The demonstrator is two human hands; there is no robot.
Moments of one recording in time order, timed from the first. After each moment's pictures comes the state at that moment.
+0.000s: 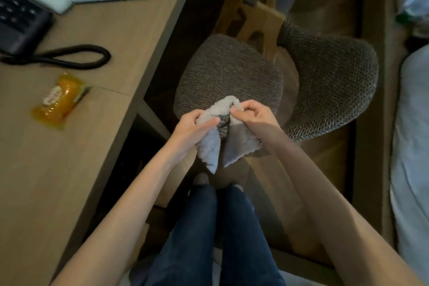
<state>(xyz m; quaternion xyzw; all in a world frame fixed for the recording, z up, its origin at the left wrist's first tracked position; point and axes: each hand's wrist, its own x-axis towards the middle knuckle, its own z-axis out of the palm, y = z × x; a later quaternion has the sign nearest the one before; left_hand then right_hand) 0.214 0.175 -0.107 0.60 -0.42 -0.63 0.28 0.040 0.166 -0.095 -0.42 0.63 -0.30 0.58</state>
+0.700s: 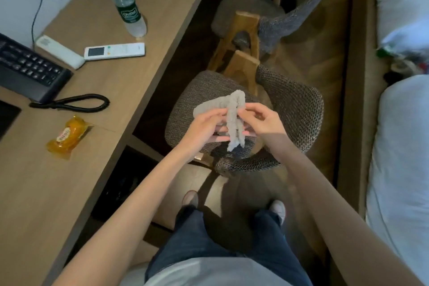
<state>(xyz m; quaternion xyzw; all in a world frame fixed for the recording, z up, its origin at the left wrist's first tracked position) 0.100 0.126 0.037 0.55 -0.41 -0.66 0.30 -0.061 0.120 0.020 -0.46 0.59 -0.35 0.56</state>
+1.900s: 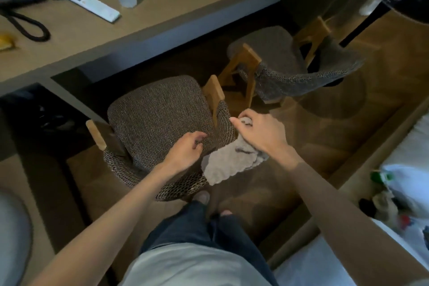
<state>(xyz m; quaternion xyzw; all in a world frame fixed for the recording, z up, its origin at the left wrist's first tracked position) -0.195 0.001 -0.048 0.78 -0.43 -0.40 0.21 -0.343 -0.149 0.011 -0.89 0.43 0.05 0.15</state>
